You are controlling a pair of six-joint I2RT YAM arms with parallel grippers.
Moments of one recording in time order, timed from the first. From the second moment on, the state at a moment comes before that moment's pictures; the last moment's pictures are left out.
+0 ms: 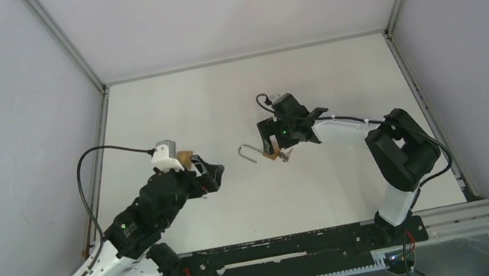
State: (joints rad) left arm -0.87 0.60 0.66 -0.48 -0.38 -0.68; right arm 0.57 1.71 1.03 -0.25 -0.07 0.35
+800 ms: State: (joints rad) left arm -0.87 0.62 0.66 -0.49 -0.37 -0.67; right arm 0.65 1.93 1.25 -0.40 0.00 0.09
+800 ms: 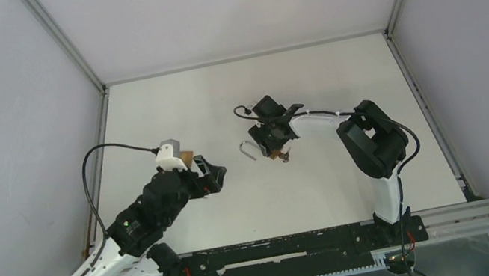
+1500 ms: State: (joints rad) left arm -0.80 0.76 0.73 -0.71 -0.50 -0.77; right arm 0.36 1.89 1.20 -0.39 0.12 0.34
